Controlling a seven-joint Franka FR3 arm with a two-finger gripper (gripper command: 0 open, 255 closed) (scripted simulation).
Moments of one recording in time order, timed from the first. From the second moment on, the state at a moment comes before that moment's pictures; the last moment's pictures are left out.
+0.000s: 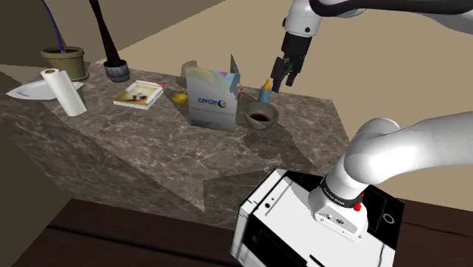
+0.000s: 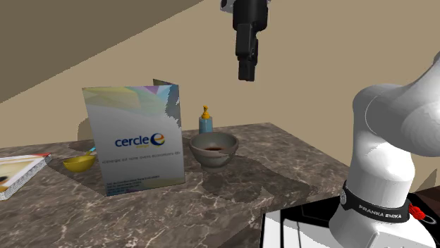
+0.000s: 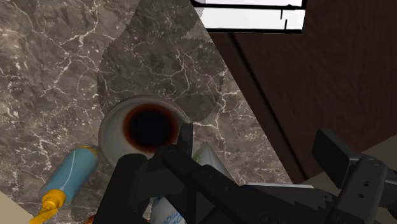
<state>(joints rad) 0.00 -0.78 -0.03 -2.45 0.10 1.66 -0.02</state>
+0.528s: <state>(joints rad) -0.02 -0.57 -0.09 -2.38 0.02 1.75 -0.13</state>
